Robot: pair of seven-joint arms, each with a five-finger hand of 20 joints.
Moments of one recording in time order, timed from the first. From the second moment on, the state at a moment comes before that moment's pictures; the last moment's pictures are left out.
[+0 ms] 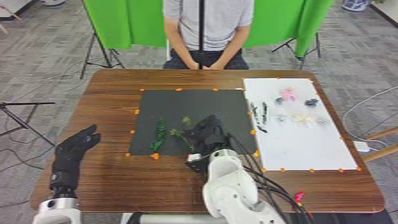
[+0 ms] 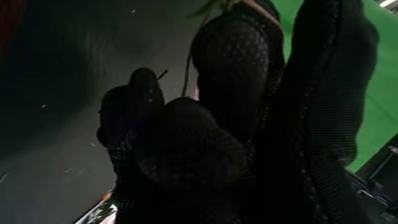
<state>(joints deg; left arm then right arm) 129.0 -66.2 -96.3 -116.6 66.6 19.4 14.7 -91.8 -81.5 53.1 -103.8 -122.1 17.4 35.1</state>
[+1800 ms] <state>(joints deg) 126.6 -66.7 -96.9 -117.1 66.9 14.4 16.5 -124.7 -63.6 99.4 -123.4 -62.5 4.1 -28.4</state>
